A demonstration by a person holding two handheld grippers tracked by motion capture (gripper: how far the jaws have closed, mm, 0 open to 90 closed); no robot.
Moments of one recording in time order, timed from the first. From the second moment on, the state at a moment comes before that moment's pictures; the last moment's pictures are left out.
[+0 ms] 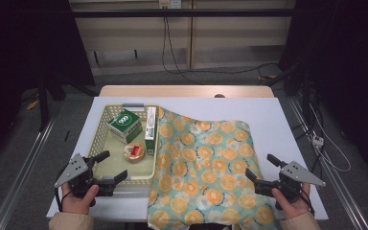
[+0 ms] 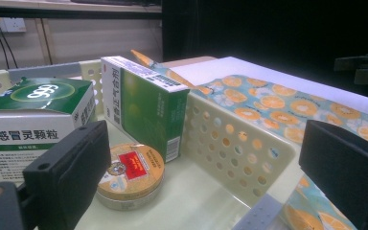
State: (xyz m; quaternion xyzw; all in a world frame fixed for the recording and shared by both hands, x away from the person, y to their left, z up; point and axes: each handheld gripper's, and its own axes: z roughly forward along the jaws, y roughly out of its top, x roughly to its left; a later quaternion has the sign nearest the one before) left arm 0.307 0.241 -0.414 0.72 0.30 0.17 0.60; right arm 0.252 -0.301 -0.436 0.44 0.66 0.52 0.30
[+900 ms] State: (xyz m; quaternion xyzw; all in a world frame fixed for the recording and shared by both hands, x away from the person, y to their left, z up) left arm 0.305 0.231 -0.411 0.73 0.29 0.17 0.59; right arm 0.326 -0.307 -0.428 0.50 0.70 0.43 0.27
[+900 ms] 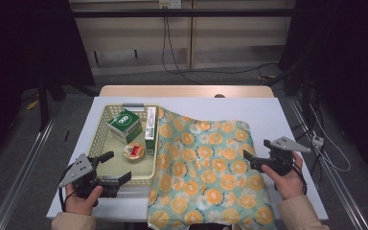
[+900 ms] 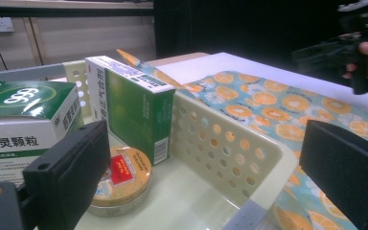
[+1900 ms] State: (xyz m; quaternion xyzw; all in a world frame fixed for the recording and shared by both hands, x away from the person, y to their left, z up) left arm 0.306 0.227 -0.409 0.73 0.28 0.16 0.60; right arm 0.423 -0.308 -0.464 0.56 0.73 0.31 0.24
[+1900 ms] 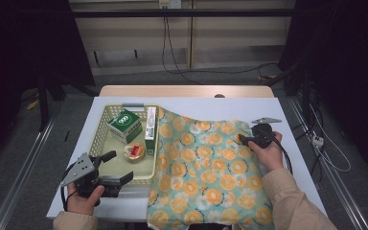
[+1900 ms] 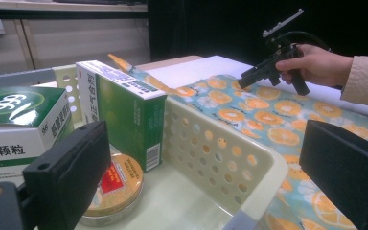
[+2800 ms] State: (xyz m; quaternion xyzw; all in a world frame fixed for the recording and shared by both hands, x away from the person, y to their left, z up) left arm 0.304 0.221 -0.407 0.73 0.27 0.16 0.60; right arm 0.423 -0.377 -0.451 0.61 0.68 0.31 0.26
